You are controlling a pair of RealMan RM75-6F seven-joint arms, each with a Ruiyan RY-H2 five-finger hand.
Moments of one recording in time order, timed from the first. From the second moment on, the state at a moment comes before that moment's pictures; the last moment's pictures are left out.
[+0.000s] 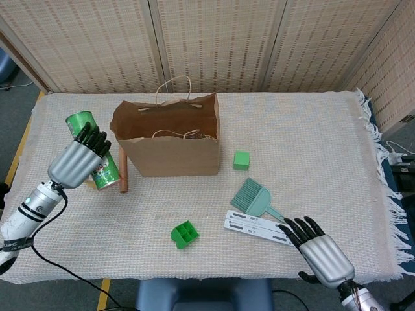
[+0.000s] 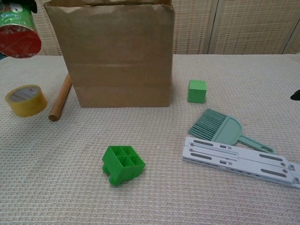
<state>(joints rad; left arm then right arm) -0.71 -1.09 -0.09 -1.40 1.58 1.27 0.57 0.18 -0.81 -0.15 -2.30 -1.60 1.13 -0.51</state>
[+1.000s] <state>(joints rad) -0.81 -1.45 -0.53 -1.82 1.05 1.34 0.10 0.20 -0.84 -0.14 -2.29 -1.55 1.10 -0.55</state>
